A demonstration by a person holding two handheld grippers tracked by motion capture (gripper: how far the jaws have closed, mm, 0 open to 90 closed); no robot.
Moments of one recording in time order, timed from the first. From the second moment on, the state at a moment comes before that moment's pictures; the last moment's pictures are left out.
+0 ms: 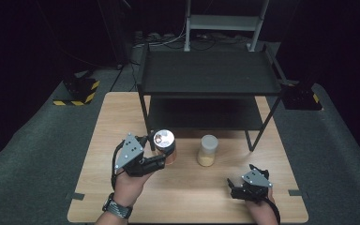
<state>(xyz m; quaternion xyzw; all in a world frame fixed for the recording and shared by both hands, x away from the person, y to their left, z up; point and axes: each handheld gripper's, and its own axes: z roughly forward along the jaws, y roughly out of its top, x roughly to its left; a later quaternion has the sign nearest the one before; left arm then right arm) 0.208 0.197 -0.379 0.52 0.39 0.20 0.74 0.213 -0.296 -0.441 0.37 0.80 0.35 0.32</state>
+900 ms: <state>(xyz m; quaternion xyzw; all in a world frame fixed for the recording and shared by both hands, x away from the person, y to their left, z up) 0.234 0.200 -0.326 0.49 0.37 0.23 0.76 0.212 -0.297 -0.442 0.37 0.79 0.35 0.32</state>
